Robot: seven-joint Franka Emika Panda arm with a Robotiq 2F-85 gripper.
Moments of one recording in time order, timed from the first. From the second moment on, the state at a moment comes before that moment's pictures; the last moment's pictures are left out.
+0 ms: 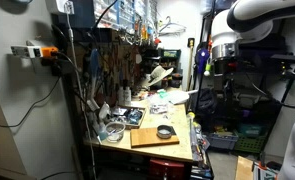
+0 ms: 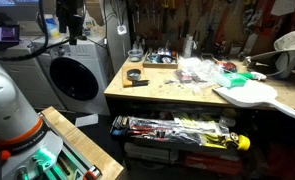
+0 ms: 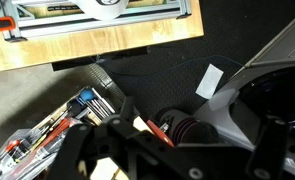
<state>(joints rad) -0.05 -0.79 -0.17 -2.46 0.15 1.41 0.01</state>
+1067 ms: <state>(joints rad) -0.10 -0.69 -0.10 -2.42 0.05 1.60 0.03</state>
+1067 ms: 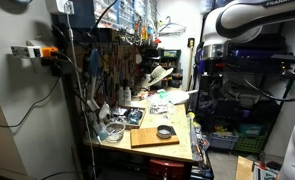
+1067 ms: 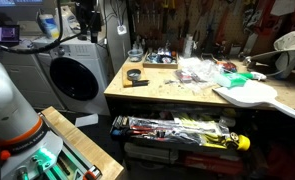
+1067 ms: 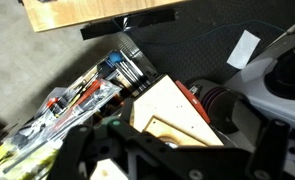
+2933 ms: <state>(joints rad) -0.06 -0.25 -0.04 -2.36 -0.09 2.14 -0.17</state>
